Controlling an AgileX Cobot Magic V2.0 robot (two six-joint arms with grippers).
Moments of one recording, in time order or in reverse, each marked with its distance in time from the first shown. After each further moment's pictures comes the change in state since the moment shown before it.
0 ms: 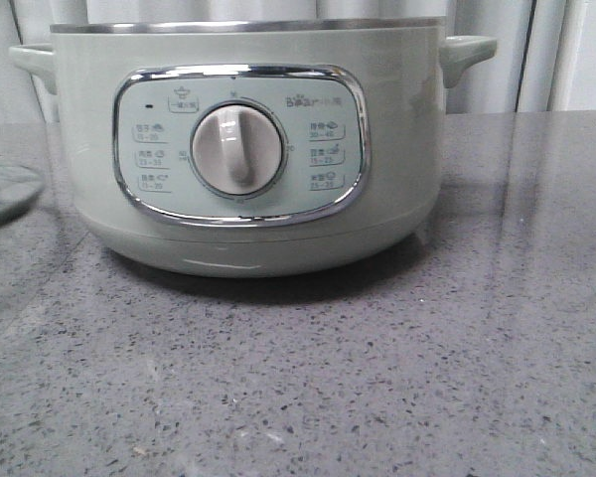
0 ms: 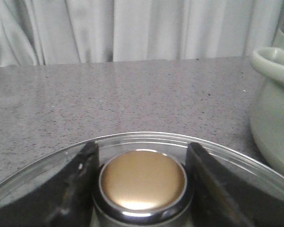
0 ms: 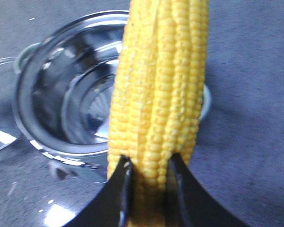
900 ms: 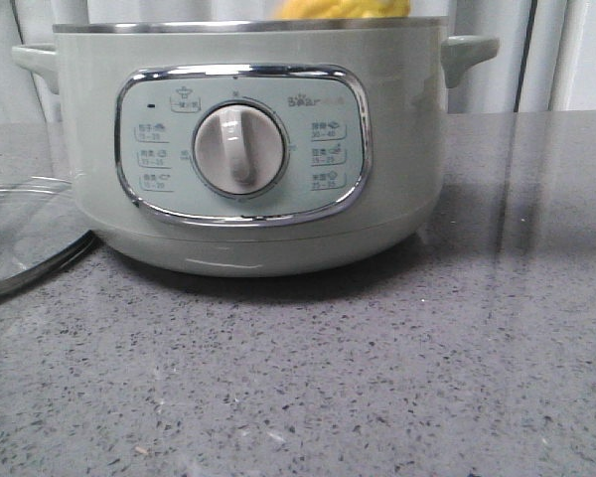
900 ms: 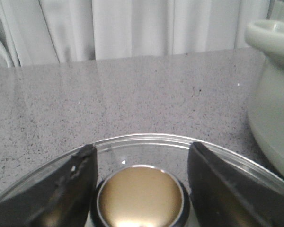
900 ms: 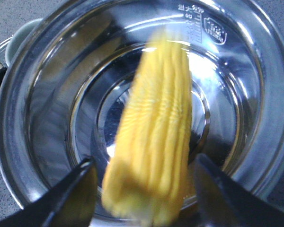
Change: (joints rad) left arm -0.060 0.346 -0.014 -0.007 -0.347 -0.009; right arm 0.141 0.336 -0.005 0.019 -0.240 0.000
